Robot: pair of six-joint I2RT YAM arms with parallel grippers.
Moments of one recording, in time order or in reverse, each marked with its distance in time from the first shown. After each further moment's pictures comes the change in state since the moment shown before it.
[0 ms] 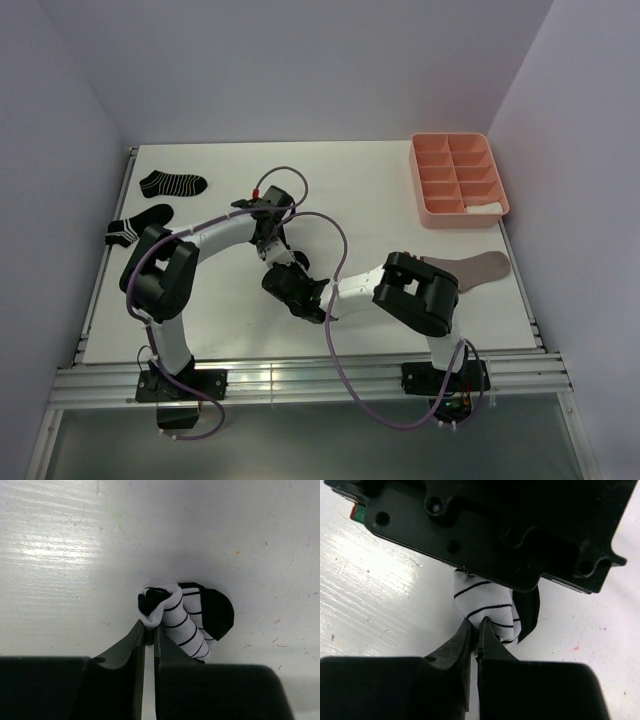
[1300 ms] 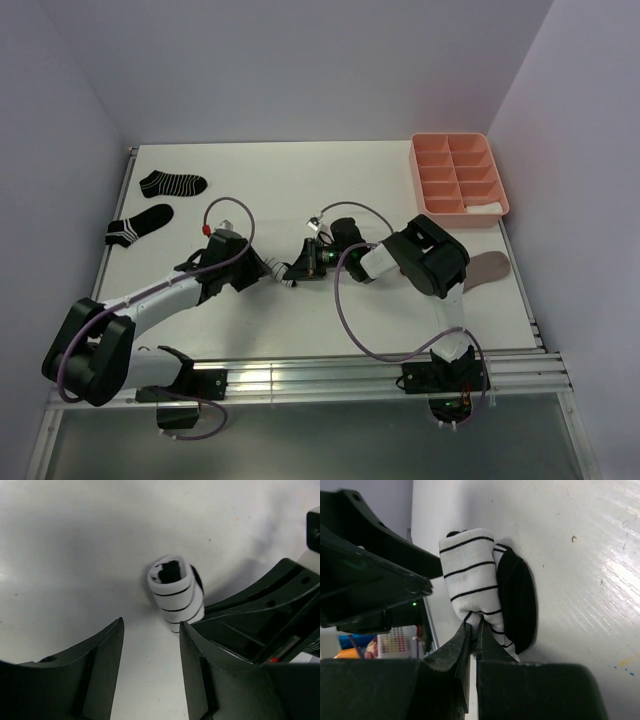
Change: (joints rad) left arm 0.105 -0.565 -0.663 0.484 0.114 -0.211; right arm -0.504 0.098 -0.162 0.449 -1.435 0.695
